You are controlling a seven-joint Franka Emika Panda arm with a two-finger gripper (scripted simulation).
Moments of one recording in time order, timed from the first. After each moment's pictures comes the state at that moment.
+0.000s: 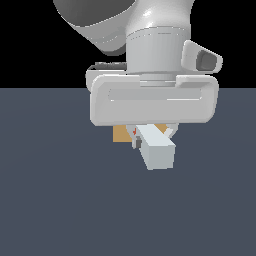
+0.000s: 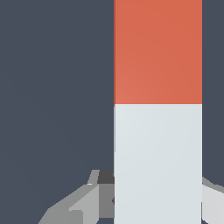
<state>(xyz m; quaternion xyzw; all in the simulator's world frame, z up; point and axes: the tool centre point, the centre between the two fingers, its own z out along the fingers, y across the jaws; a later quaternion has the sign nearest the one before) 0.041 -0.087 0.103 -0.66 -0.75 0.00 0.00</state>
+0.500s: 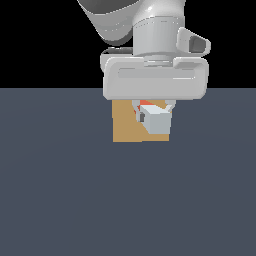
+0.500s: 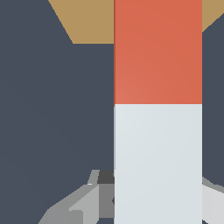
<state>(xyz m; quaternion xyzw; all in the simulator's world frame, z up) 0.052 -0.031 0.135 -0.67 -0.74 0.00 0.00</state>
